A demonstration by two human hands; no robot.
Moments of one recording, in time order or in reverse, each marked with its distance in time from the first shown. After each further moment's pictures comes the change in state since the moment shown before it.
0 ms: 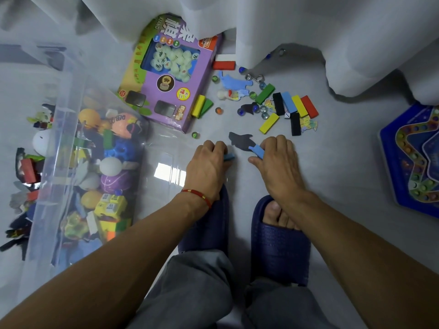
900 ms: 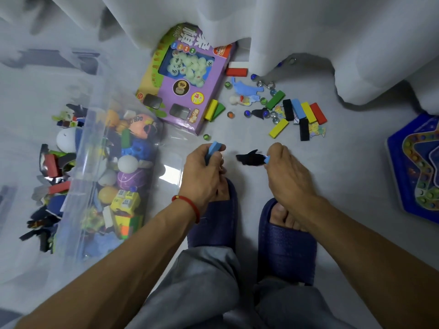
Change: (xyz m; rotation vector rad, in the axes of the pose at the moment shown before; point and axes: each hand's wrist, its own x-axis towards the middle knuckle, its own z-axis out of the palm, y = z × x) left_hand -0.026 0.011 -0.055 -1.046 0.026 -0.615; right_hand -0.012 -0.011 -0.023 -0.060 -0.161 -0.022
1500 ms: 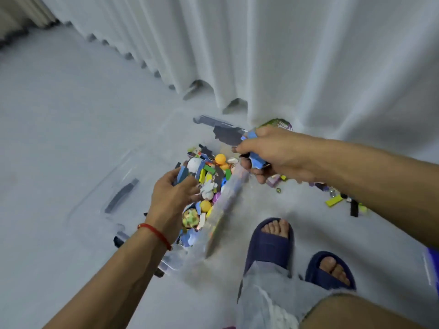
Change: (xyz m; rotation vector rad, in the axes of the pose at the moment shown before) left_hand -0.152 0.080 -0.231 -0.439 0.393 0.098; right_hand -0.045 -0.273 -0.268 0.857 -0.750 -0.217
